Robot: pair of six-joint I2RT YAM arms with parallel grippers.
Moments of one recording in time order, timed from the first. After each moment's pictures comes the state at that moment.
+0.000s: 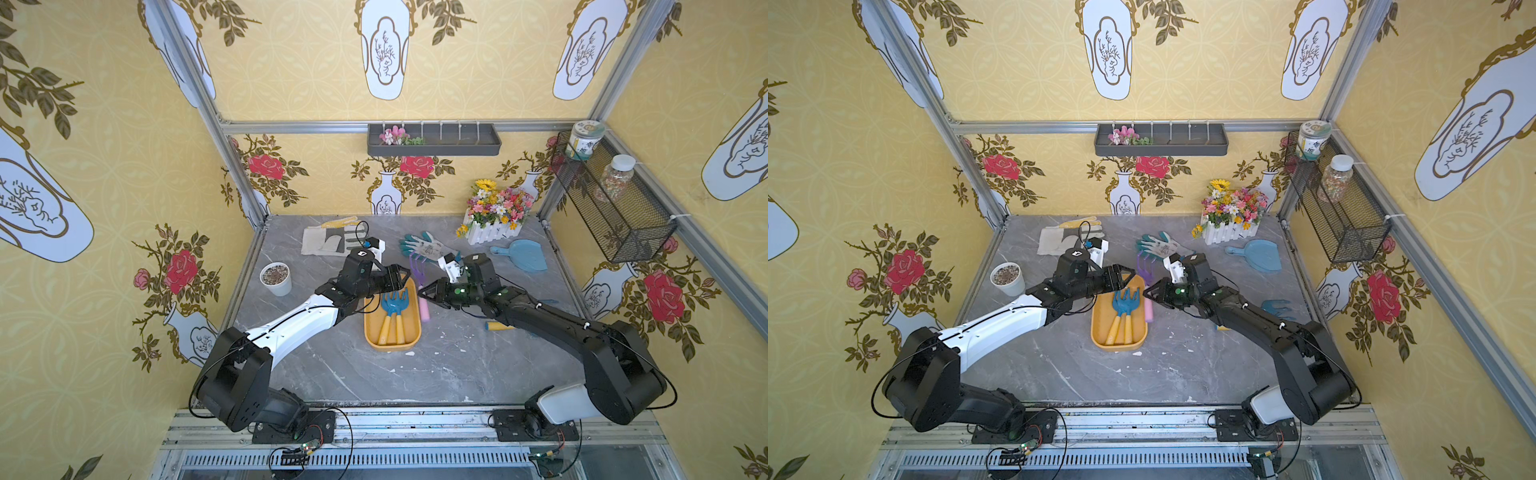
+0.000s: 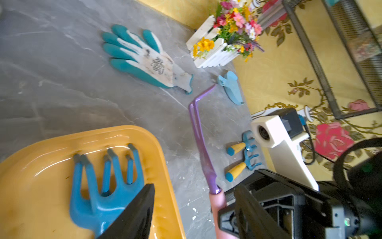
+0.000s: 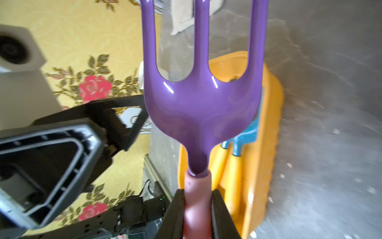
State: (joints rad) left arm -0.59 1.46 0.92 0.05 0.30 -0.70; right arm 0.47 1.46 0.82 0.07 -0.68 0.82
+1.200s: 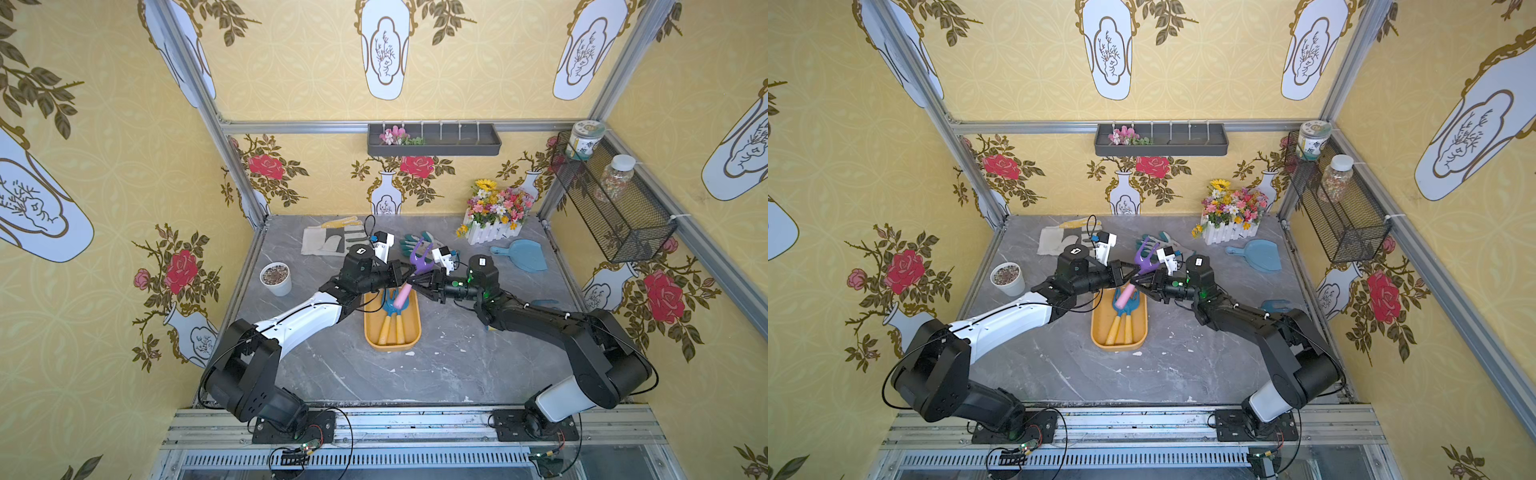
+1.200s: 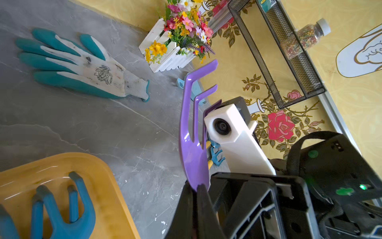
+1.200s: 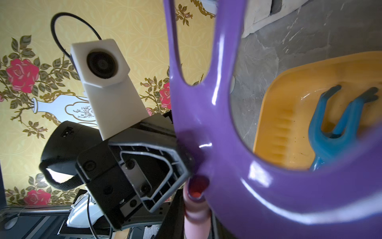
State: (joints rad) left arm -0.58 1.50 0.92 0.22 0.45 -0.73; right arm 0.49 1.54 0.75 0.61 -0.83 1.19
